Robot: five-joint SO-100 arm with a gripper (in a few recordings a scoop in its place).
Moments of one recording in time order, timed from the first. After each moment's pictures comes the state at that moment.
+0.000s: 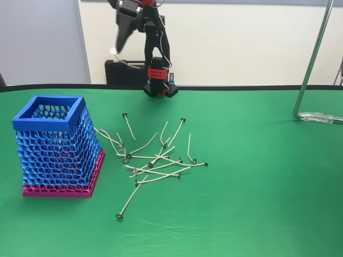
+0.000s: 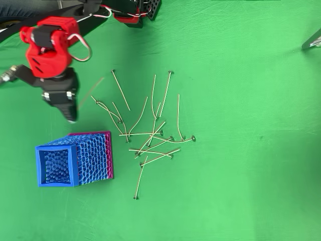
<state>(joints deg) 18.4 76.3 17.1 94.4 -20.5</state>
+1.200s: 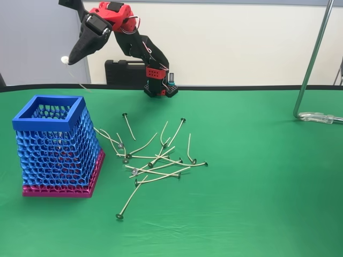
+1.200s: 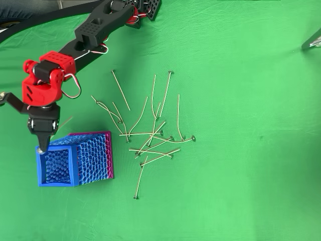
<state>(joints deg) 24.7 42.6 -15.1 72.8 -34.5</state>
